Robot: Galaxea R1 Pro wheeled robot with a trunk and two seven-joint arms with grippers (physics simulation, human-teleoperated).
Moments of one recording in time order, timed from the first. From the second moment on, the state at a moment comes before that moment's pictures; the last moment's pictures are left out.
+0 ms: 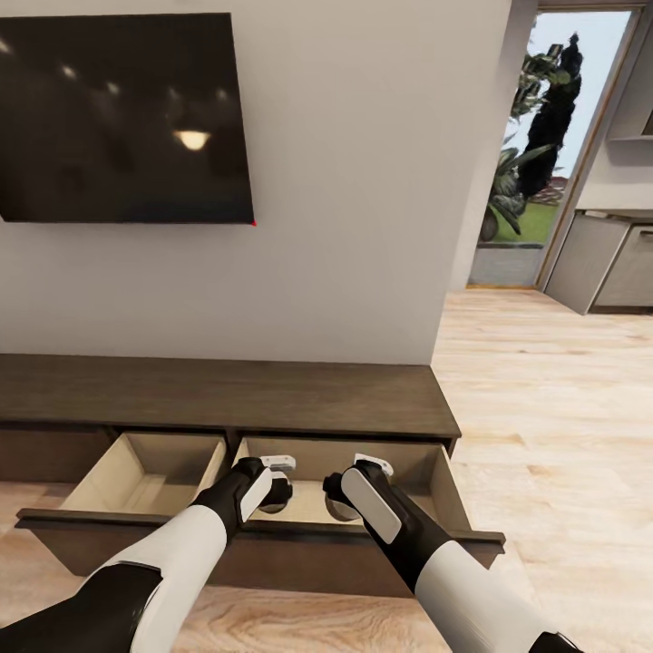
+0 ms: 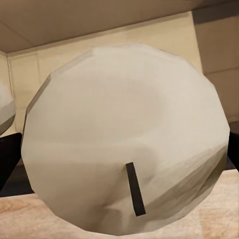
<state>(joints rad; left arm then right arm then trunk) -0.88 -0.17 -0.07 -0.30 0.19 0.59 0.23 -0.72 0.17 0.58 -0.81 -1.04 0.53 -0.83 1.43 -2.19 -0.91</state>
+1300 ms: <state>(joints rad) -0.88 -0.17 -0.07 -0.30 0.19 0.58 0.23 -0.72 0.17 0.59 -0.82 -1.04 0.53 -0.83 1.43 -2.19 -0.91</state>
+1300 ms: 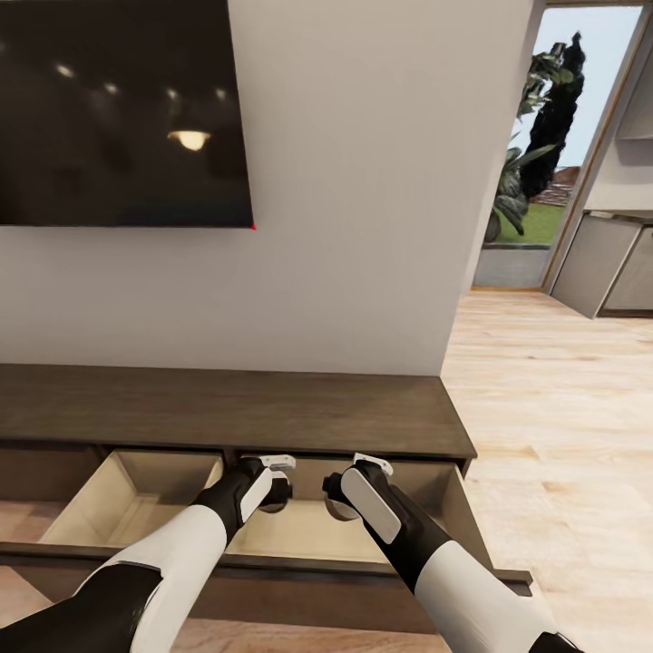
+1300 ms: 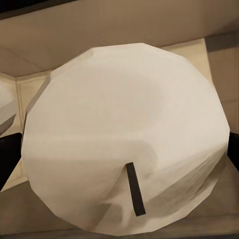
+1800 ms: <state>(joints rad) -0.88 -0.17 -0.07 -0.28 0.20 0.59 0.23 -0.73 0.17 0.58 -0.81 -1.04 0.59 -0.84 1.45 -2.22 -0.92</state>
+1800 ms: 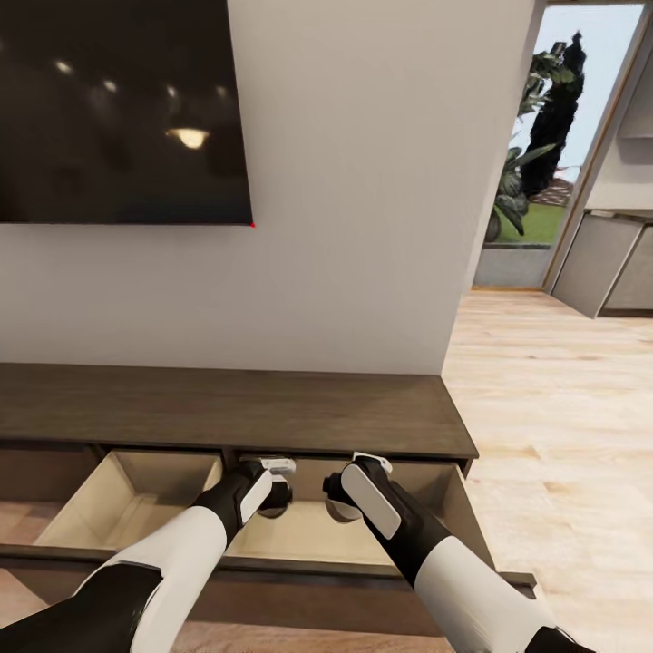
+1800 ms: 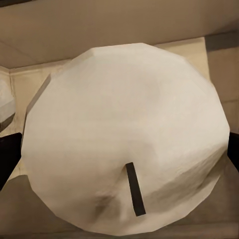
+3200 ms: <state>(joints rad) -0.88 -0.17 -0.07 -0.28 0.19 0.58 0.23 -0.75 0.17 0.58 -0.77 -1.04 0.62 -0.84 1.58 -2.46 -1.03</state>
